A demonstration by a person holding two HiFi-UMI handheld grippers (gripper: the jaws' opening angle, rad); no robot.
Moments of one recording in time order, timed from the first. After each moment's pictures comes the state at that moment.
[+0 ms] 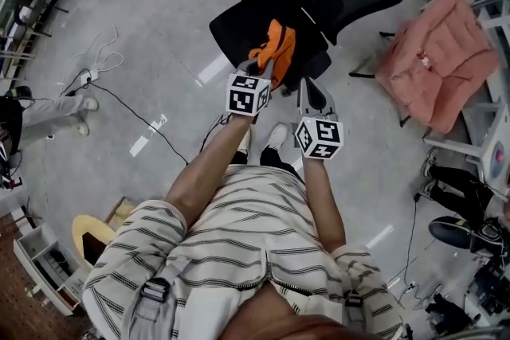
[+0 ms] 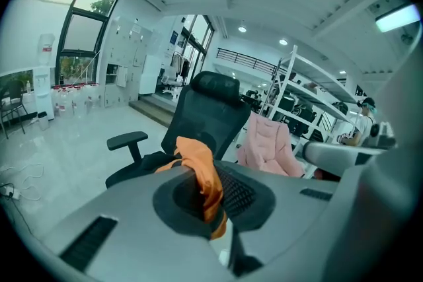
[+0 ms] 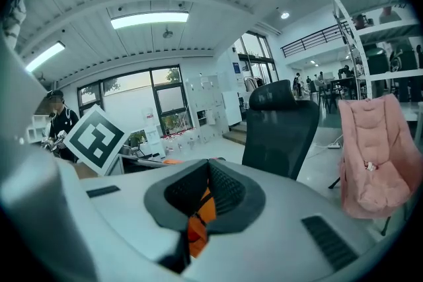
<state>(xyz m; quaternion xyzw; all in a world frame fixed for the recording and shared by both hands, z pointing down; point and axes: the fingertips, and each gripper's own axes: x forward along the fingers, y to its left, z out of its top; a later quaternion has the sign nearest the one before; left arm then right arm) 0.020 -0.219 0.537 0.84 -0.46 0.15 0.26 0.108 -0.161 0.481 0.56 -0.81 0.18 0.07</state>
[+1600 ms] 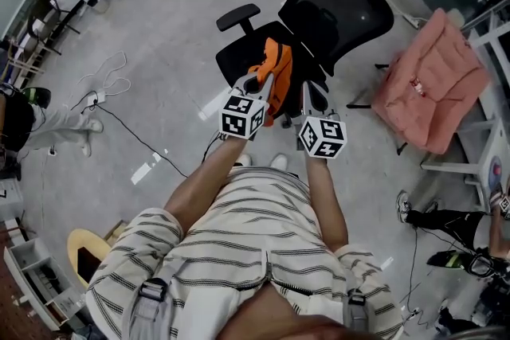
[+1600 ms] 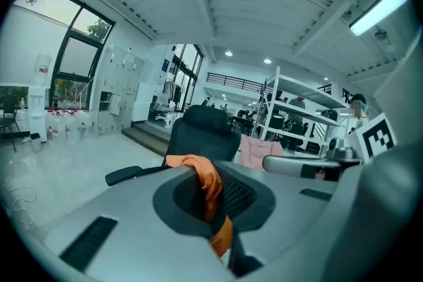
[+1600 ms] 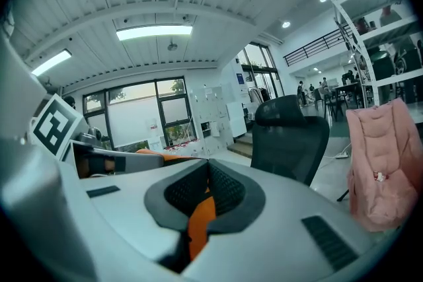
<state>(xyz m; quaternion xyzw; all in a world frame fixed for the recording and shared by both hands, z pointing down) 0.009 -0.209 0.431 0.87 -0.46 0.07 0.18 0.107 -0.192 0.429 0.55 -0.82 0.15 0.03</state>
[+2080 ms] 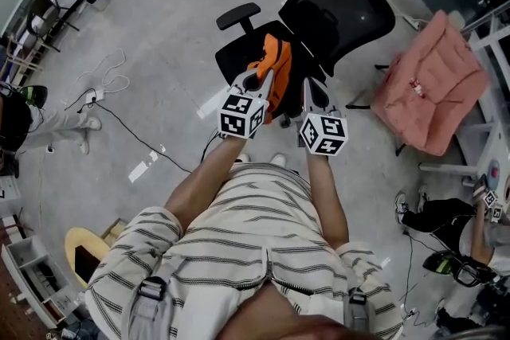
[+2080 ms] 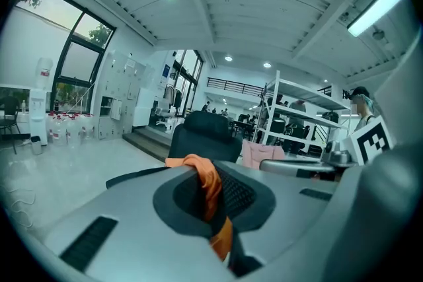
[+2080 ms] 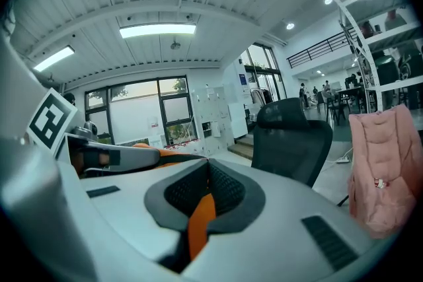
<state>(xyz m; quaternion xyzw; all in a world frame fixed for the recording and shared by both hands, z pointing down) 0.007 -0.217 0.418 0.87 -0.47 0.06 0.16 0.107 -0.204 0.425 0.55 -0.83 0.14 0.03</state>
